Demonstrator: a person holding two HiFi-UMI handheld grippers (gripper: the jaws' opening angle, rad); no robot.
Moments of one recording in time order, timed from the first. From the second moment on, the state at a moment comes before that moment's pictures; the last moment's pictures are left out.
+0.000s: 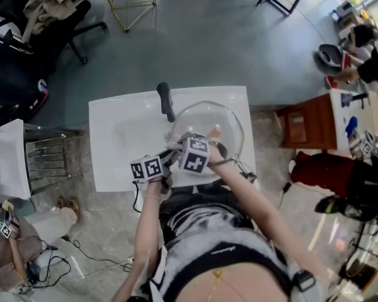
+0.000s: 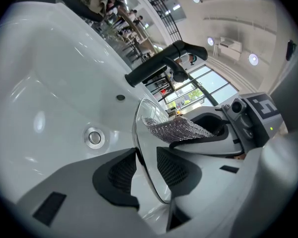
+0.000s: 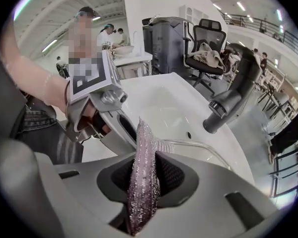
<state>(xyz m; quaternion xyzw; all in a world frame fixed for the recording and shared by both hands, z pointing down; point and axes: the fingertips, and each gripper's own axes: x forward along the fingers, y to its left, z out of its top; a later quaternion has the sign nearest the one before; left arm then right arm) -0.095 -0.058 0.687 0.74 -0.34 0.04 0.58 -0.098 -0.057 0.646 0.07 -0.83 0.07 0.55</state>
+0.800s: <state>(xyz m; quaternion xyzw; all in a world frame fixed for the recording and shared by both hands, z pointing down) -0.094 -0.056 0.686 0.74 -0.34 0.05 0.58 -0.067 -0.032 0.641 0.12 -0.84 0.12 0.52</state>
